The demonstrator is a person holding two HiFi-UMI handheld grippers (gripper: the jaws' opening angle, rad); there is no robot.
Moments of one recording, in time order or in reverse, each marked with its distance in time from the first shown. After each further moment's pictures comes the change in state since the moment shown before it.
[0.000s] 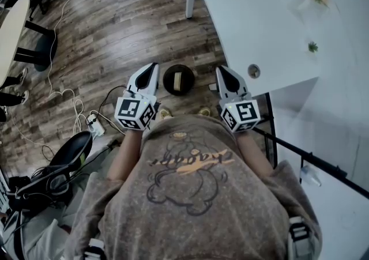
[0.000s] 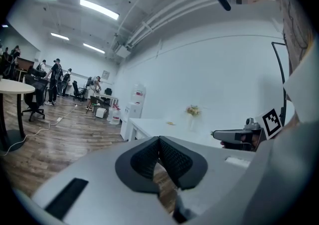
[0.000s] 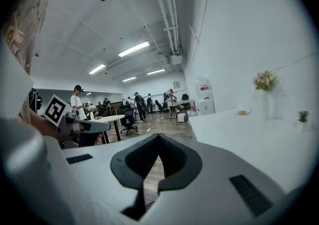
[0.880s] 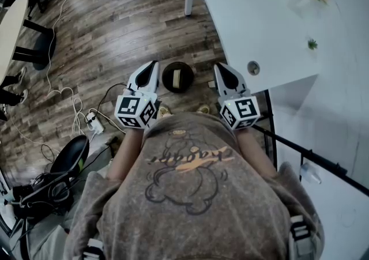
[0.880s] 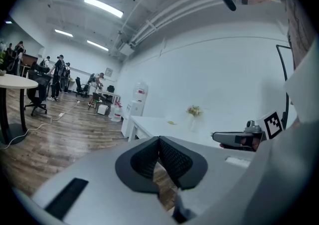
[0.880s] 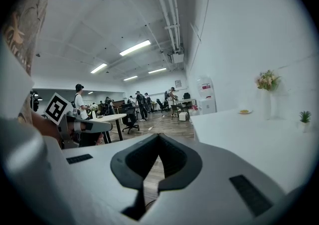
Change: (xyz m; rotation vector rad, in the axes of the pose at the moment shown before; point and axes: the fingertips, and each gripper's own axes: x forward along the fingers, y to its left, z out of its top) left arm 0.000 -0.003 -0.002 -0.043 0.018 0.016; right arm 0.002 0.005 0.002 0.002 0.020 0.017
